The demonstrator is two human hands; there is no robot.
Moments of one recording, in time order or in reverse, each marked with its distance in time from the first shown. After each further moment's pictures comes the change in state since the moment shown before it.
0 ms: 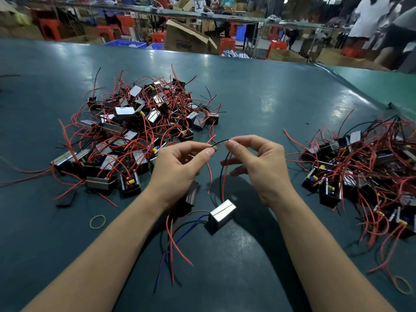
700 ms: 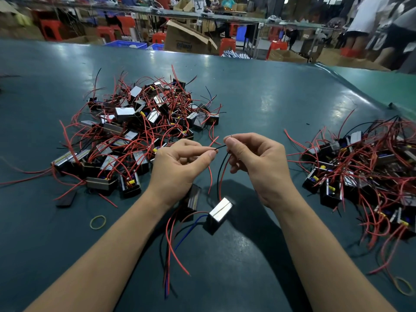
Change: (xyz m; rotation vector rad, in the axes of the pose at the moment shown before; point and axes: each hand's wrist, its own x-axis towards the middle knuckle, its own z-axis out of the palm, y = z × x) left_hand -0.003 0.003 0.001 -0.004 0.016 0.086; right_hand 0.001 -0.002 0.003 0.065 -0.022 -0.046
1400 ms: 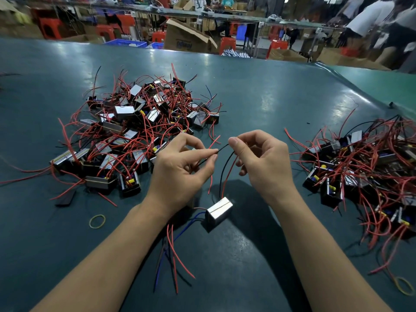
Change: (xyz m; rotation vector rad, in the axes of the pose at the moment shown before) left_hand -0.004 -0.008 -0.004 0.474 0.038 0.516; right_hand -0.001 0.000 -0.004 -0.325 0.097 -0.095
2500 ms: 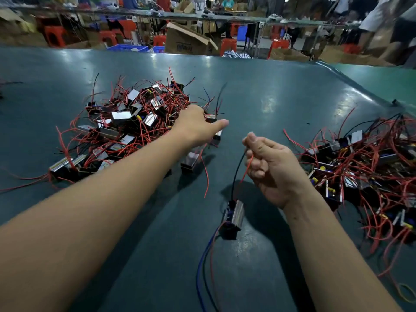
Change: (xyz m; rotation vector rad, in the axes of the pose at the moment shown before) left_hand 0.107 -0.023 0.041 0.246 -0.399 -0.558; right_hand 0.013 -0.004 -0.022 0.683 -0.127 0.518
